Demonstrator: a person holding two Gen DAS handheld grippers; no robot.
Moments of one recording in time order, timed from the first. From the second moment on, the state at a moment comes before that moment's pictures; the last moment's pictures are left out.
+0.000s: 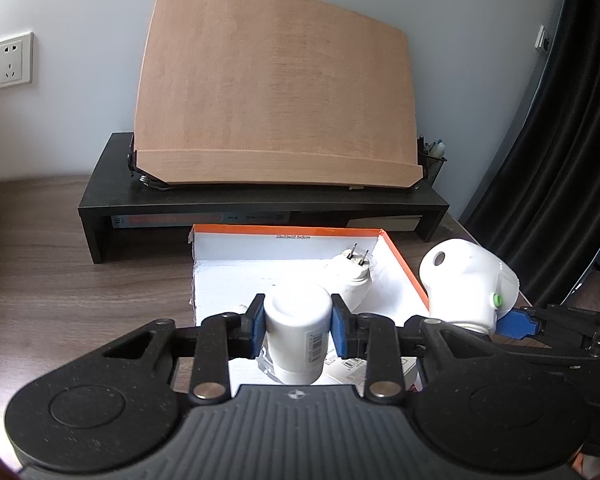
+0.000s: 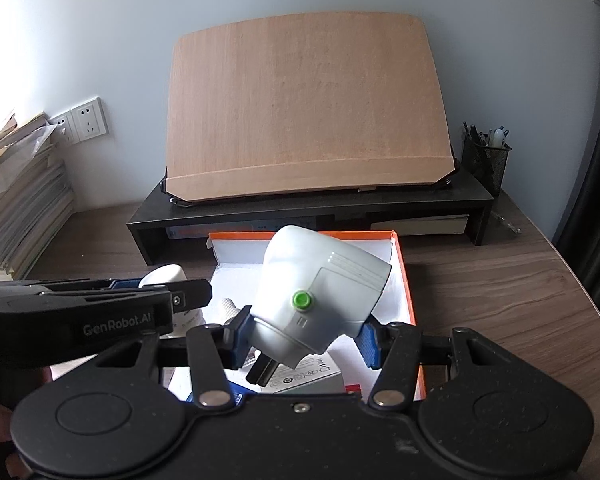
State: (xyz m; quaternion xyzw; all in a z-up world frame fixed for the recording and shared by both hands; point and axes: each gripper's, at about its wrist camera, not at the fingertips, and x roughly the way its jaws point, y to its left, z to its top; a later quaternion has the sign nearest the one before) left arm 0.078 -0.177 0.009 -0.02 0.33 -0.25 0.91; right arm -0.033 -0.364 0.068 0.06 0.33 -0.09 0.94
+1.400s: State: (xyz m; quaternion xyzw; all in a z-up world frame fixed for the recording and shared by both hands) left arm 0.100 -0.187 -0.003 -0.02 0.35 -0.26 0.90; right arm -0.012 -0.376 0.060 0.05 0.35 -0.10 0.93
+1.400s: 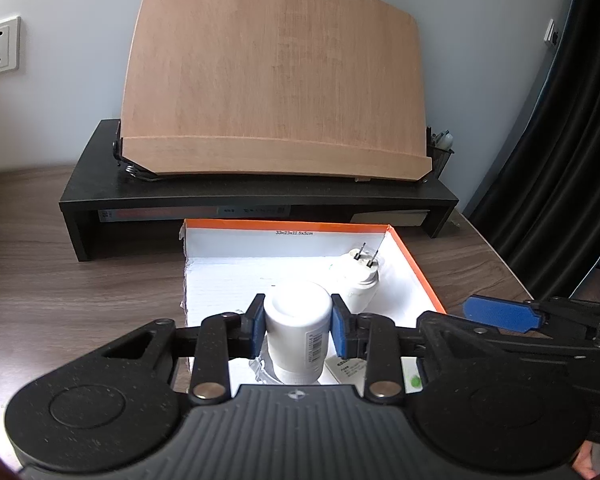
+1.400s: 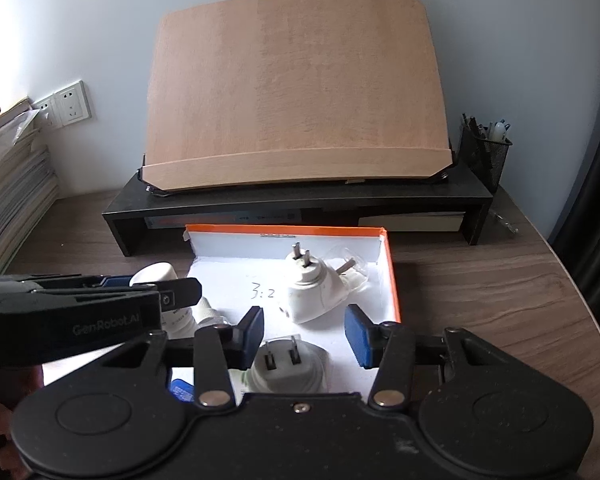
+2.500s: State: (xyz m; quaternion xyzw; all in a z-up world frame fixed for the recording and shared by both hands) left arm 0.096 -0.189 -0.006 -0.02 0.35 -0.25 0.90; right arm -0.009 -0.384 0.039 0.11 0.43 -0.03 0.89
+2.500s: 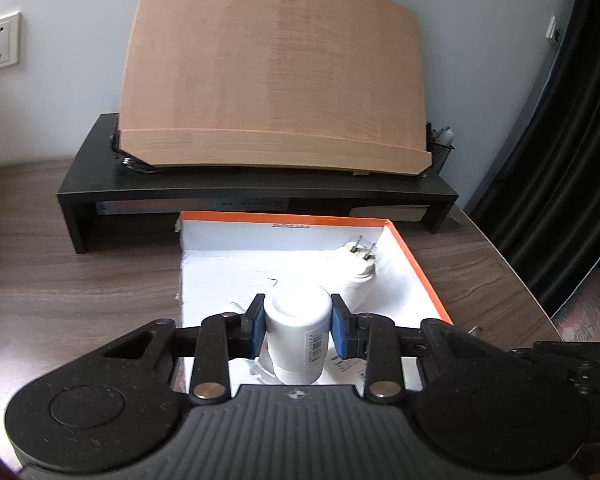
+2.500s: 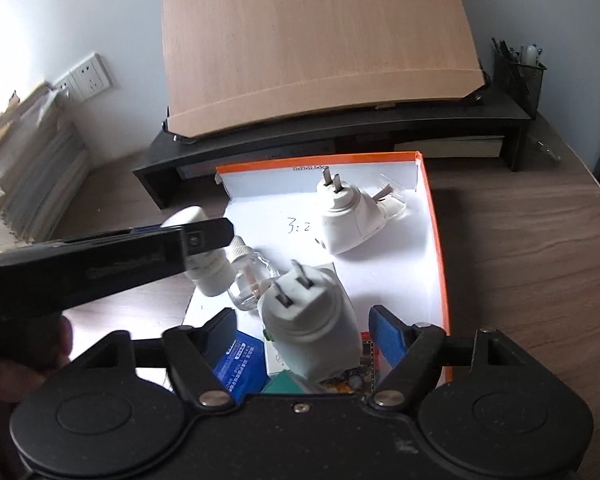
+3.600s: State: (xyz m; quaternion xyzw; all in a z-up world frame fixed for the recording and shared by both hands) left arm 0.083 -0.192 0.011 -0.01 0.33 -0.27 0.91; right arm -0.035 -0.379 0.082 0.08 0.34 -0.09 0.93
